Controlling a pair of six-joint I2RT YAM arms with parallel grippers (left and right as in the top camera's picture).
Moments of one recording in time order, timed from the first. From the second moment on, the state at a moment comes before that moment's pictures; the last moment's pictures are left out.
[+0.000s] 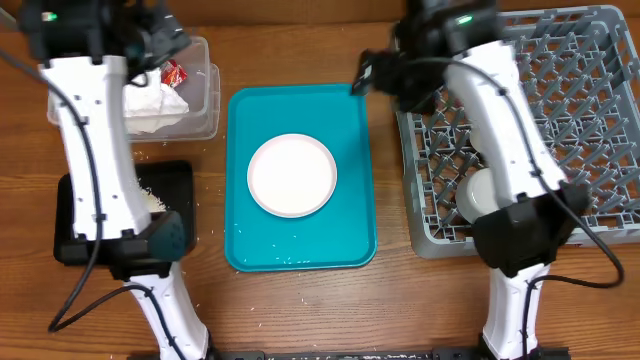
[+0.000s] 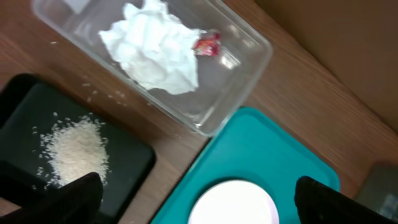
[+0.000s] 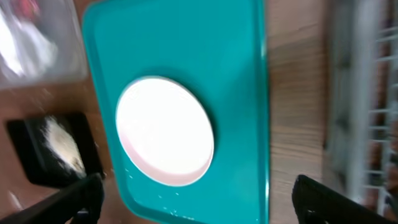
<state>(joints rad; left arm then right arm) 0.09 2.13 2.74 -1.69 -0.11 -0.63 0.35 2.16 2.27 -1.40 -0.32 0.46</state>
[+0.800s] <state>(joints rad) 0.20 2.13 2.74 -1.69 -0.11 -0.50 0.57 2.16 1.63 -0.93 -0.28 0.55</state>
